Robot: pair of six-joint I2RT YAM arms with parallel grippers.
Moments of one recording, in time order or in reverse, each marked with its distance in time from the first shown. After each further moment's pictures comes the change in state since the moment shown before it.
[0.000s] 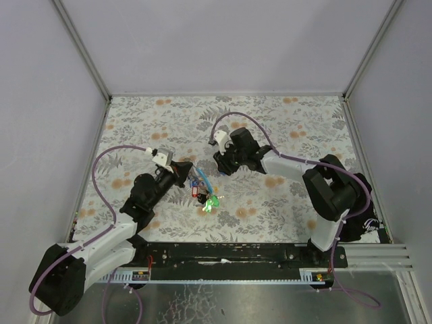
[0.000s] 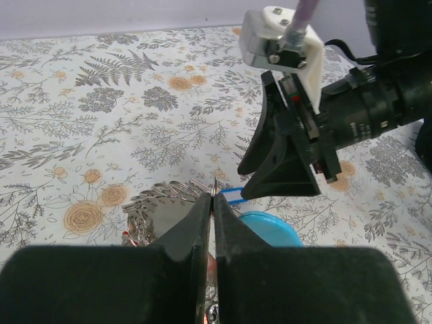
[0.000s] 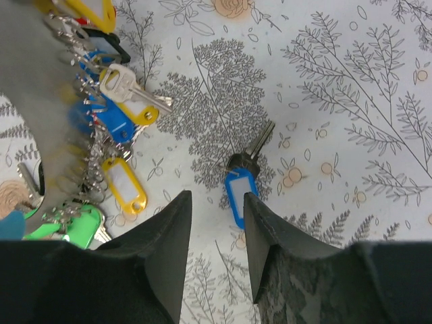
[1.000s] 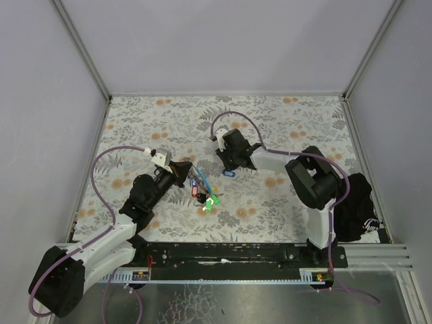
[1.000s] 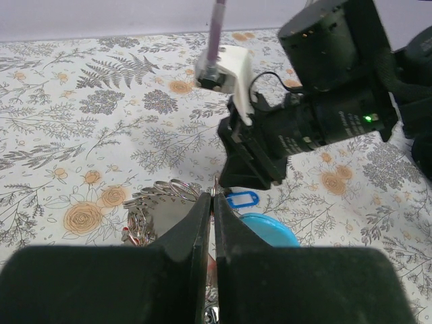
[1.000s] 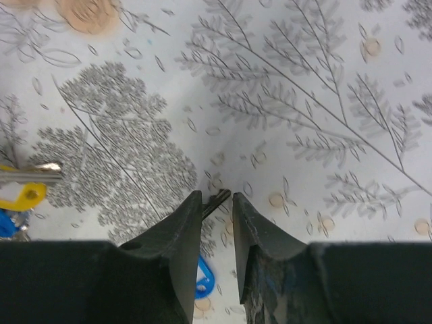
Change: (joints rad) left arm 0.000 -0.018 -0.005 -0.001 -0.013 -0.012; right arm 0.003 0.235 0.165 -0.040 0.274 0.155
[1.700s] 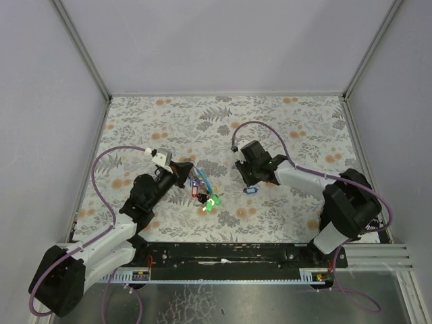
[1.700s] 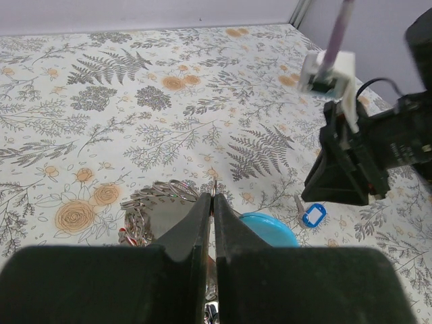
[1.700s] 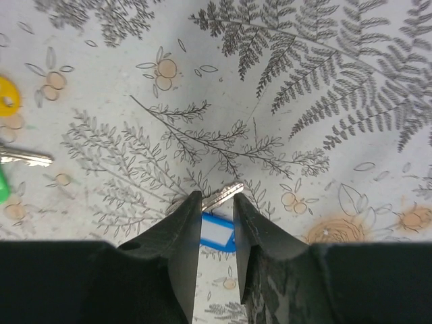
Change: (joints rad) left arm 0.000 0.007 0.000 0.000 0.020 -0.014; right arm 0.000 -0.391 -0.339 -0.194 0.089 0.145
